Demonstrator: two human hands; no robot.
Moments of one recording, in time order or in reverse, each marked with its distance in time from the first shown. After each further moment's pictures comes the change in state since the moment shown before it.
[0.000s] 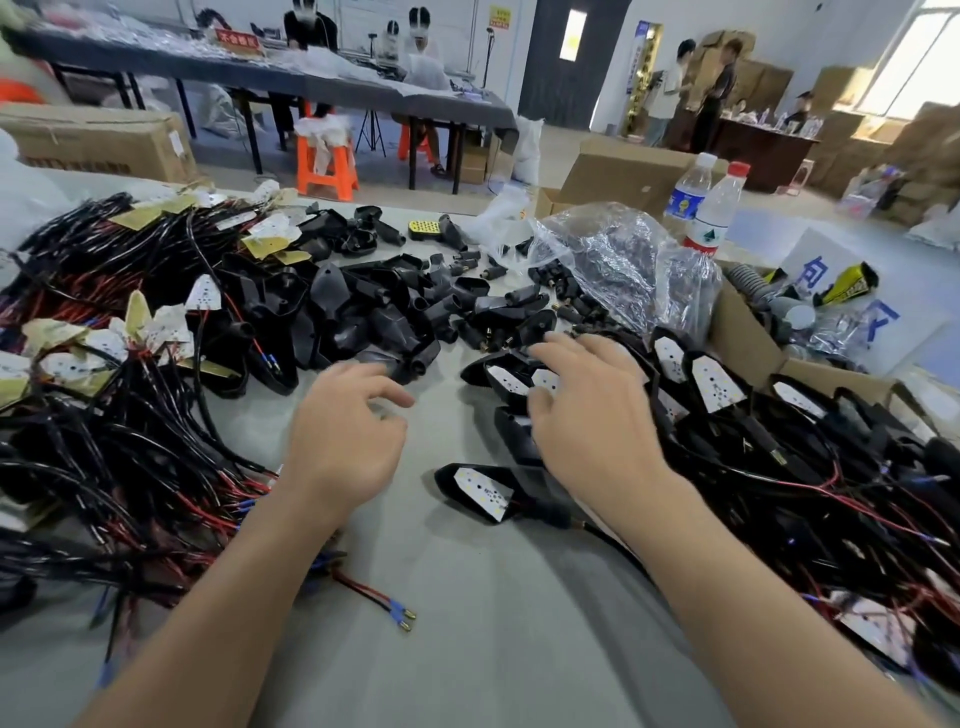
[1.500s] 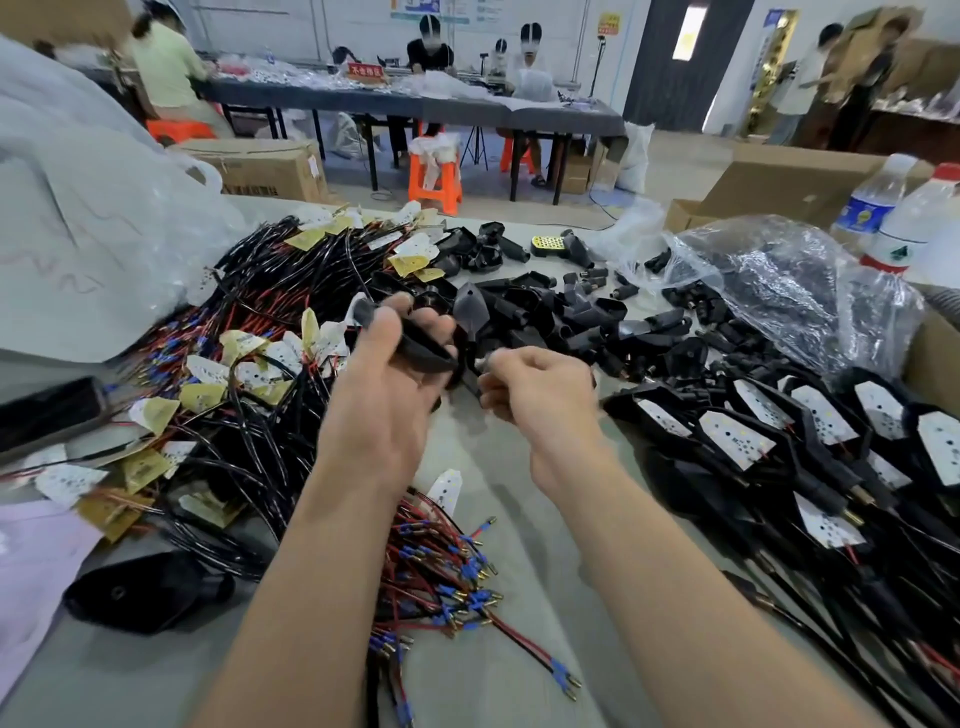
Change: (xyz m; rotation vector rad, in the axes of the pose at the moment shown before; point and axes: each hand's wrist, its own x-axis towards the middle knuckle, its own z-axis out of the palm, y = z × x) left_hand 0.036 -0.029 -0.067 -1.575 0.098 -0.148; right_hand 0.062 -0.139 0.093 1.213 -0.276 0.625
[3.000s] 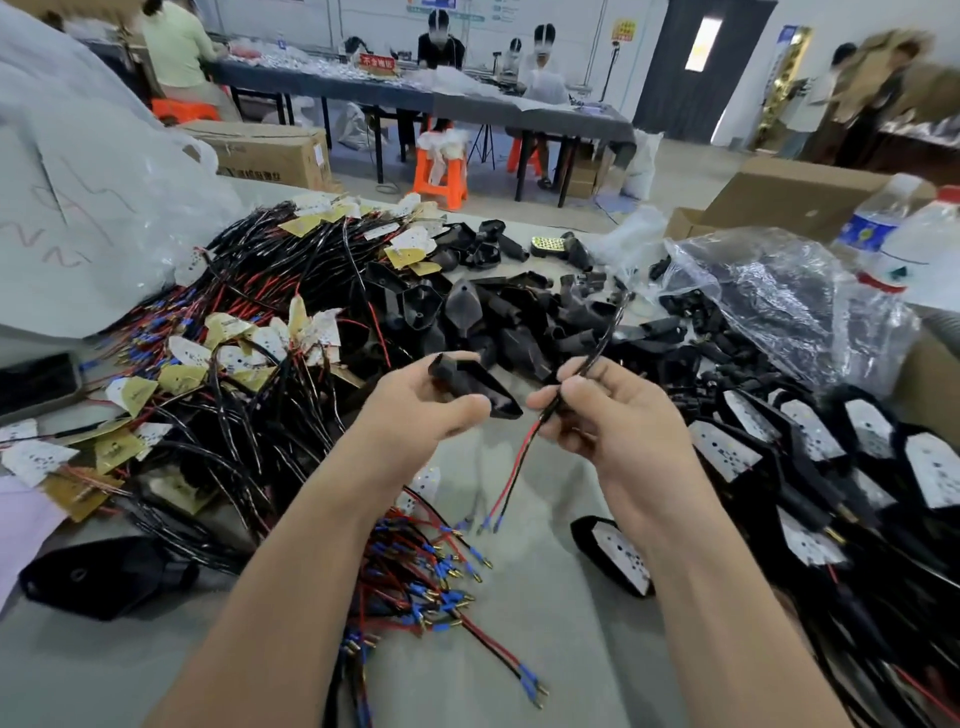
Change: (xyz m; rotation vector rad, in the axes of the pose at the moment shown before) left_hand -0.010 -0.021 -0.003 0.758 -0.085 -0.164; right_hand -0.029 -0.013 -0.079 0.141 -0.192 -0.097
